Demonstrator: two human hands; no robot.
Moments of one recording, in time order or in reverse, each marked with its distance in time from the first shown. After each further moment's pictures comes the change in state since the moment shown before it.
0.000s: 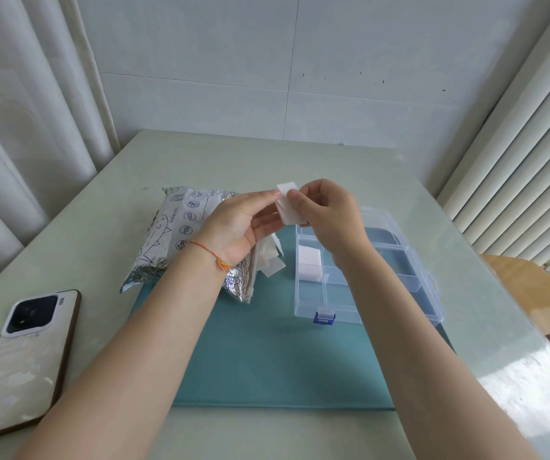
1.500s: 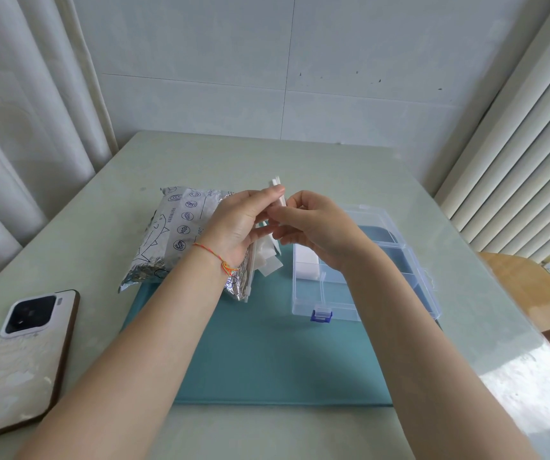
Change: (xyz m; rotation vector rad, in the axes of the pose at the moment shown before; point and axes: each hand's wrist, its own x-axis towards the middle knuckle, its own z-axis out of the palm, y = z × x) left_hand 0.000 -0.005 0.005 0.142 0.062 0.082; right_hand -0.008 -0.009 -0.002 0.220 -0.375 0.190
